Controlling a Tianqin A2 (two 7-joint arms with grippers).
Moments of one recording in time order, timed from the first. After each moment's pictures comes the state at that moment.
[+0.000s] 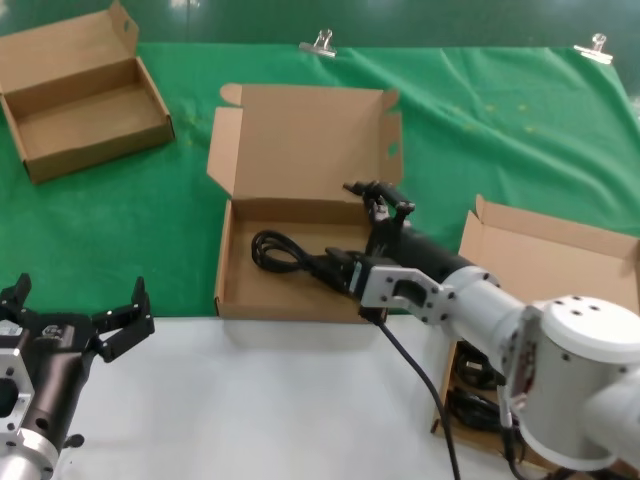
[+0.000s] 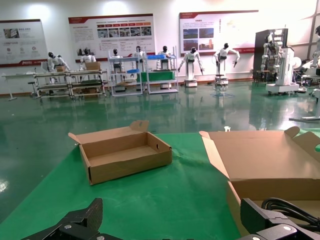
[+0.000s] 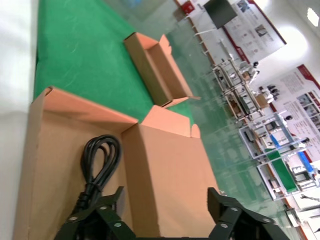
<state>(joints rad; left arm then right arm) 0.00 -0.30 1.60 -1.60 -1.80 0.00 0.00 0.95 0.46 -2.75 1.20 2.75 0.26 -1.34</state>
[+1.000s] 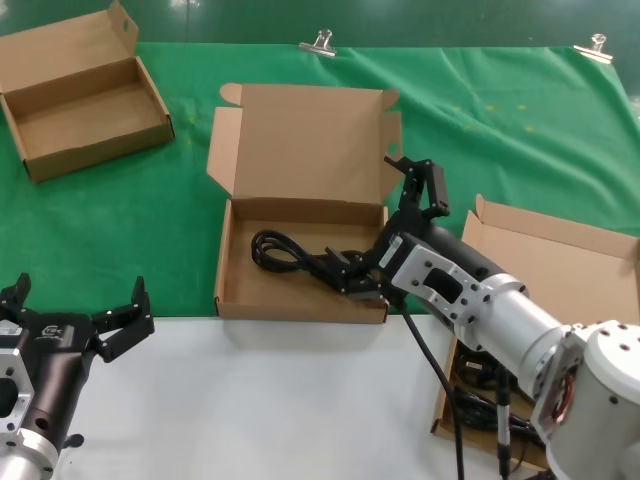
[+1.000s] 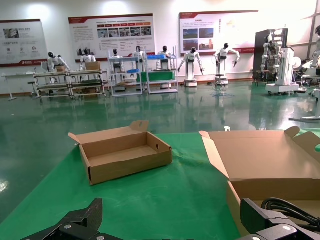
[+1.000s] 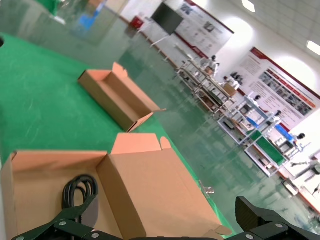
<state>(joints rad) 0.00 -0.30 1.60 -1.60 -1.80 0.00 0.00 0.80 0.56 -2.59 1.44 2.62 0.30 -1.04</state>
